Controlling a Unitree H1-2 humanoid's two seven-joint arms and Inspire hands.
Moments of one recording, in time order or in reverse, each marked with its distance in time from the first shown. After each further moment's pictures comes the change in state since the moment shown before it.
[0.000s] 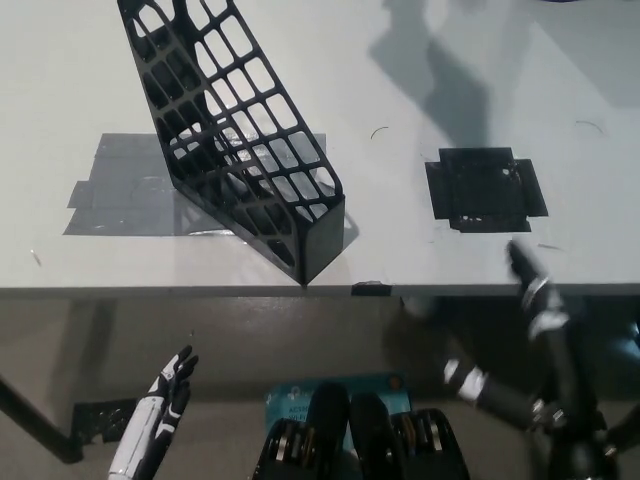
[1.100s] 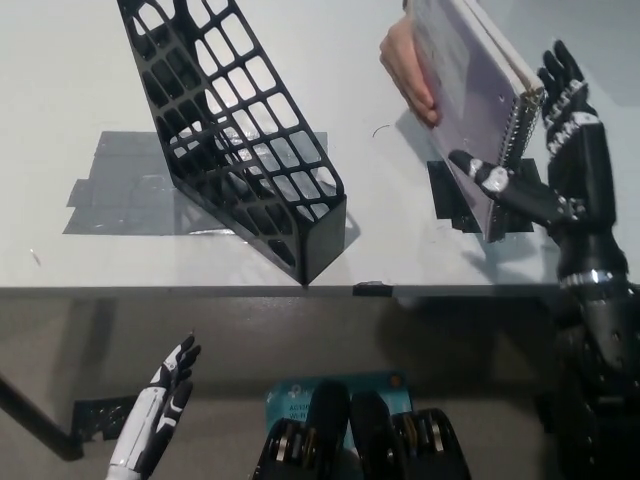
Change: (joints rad) left_arm -0.026 0.005 -0.002 0.001 0.006 -0.023 0.000; right_arm -0.482 -0.002 -0.167 0.251 0.192 0.299 0.005
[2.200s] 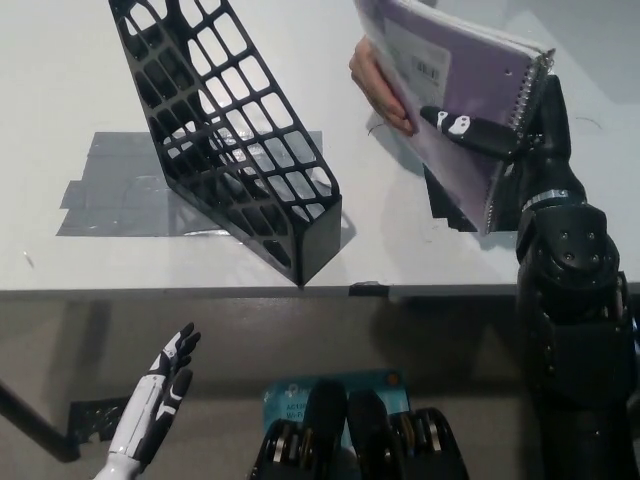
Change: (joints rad) left_arm -0.024 0.005 0.003 0.000 0.001 0.000 0.000; right_arm -0.202 0.047 -0.060 0.180 -0.085 0.279 -0.079
